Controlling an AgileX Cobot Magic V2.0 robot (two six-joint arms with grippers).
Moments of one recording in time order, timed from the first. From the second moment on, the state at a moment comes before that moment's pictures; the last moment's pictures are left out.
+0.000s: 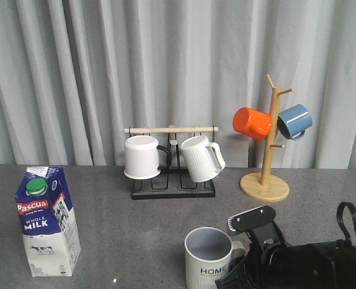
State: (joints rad) left arm -0.08 0.49 -0.76 -0.09 0.55 -0.07; right arm 0.34 1.73 -1.00 0.18 0.17 -0.23
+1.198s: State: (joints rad) left arm -0.08 0.49 -0.77 -0.09 0.59 -0.07; right arm 0.34 0.59 -0.54 0.30 0.71 -0.30
